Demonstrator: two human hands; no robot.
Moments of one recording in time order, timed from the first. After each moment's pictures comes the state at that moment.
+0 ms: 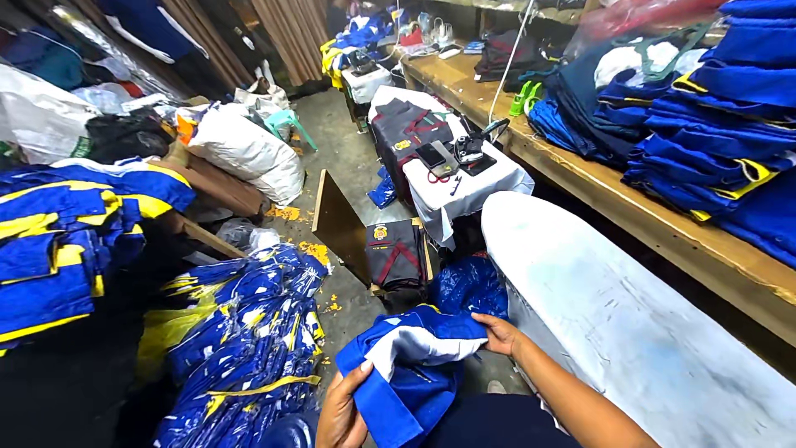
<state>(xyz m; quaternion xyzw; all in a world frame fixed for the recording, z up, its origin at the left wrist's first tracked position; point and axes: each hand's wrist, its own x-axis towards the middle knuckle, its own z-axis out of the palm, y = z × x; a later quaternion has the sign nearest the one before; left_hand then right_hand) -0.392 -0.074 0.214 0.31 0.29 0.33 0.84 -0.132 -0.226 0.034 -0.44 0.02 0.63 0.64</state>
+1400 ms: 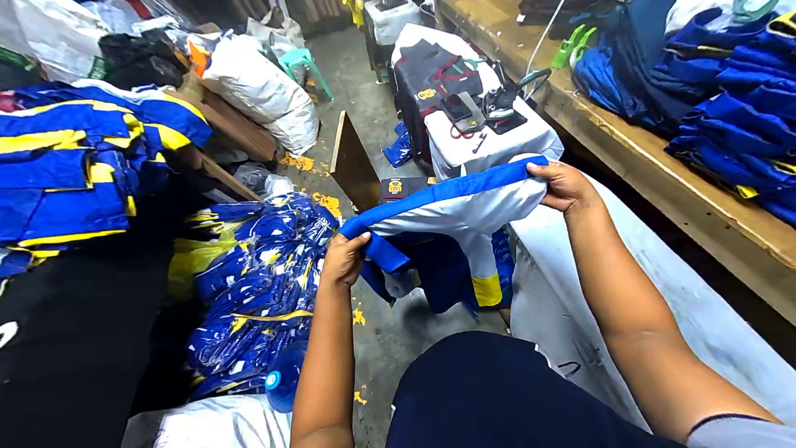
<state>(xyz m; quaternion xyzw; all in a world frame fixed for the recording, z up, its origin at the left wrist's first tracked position) -0.348 0.044 0.184 0.52 0.27 0.31 0.75 -0.007 -0.198 0.216 -0.51 -0.20 0.40 0.73</state>
